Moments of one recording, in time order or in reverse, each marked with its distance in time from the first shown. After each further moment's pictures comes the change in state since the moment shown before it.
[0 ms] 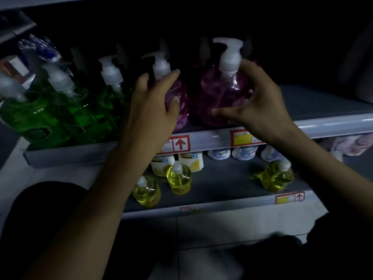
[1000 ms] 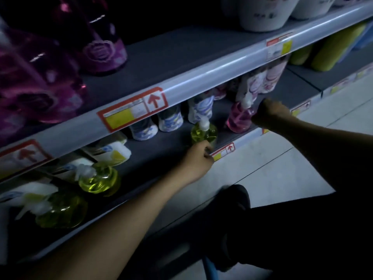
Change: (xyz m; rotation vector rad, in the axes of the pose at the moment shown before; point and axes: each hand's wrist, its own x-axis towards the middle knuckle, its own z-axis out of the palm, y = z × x) left_hand -0.106 0.125 0.277 -0.406 -1.018 -0.063; right_hand -0.142 0.252 -0.150 -0.652 -0.276 1.209
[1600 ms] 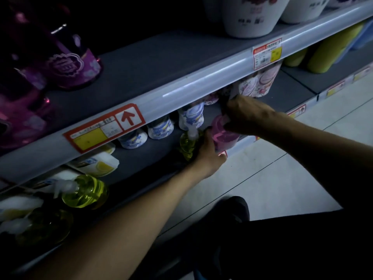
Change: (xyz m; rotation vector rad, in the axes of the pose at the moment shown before) left_hand 0.065 0.021 0.048 -0.242 0.094 0.081; right_hand -0.019 -0.039 -0.028 -0.374 0.177 -0.694
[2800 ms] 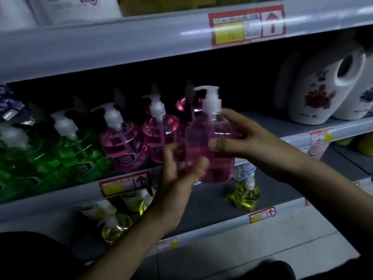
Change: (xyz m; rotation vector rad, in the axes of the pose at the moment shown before) left_hand -0.193 0.084 -0.207 -0.748 0.357 0.427; right_hand -0.063 -0.186 -0.154 1.421 -0.028 -0.462
